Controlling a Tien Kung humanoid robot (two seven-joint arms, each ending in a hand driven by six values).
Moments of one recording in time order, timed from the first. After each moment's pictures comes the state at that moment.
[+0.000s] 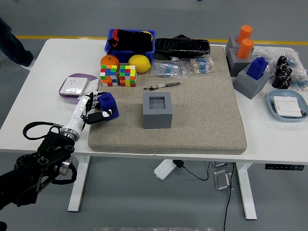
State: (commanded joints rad) left arm -0.65 0.20 -0.34 -0.67 0.52 0.38 -0.43; right arm 0.02 -0.47 1.13 0.24 -1.19 0.23 -0.21
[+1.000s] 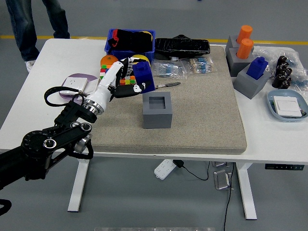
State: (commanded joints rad) left arm -0.80 0.22 -0.35 -0.98 0.68 0.38 -0.40; right arm 0.02 -0.47 1.13 0.24 -1.19 0.23 -0.21
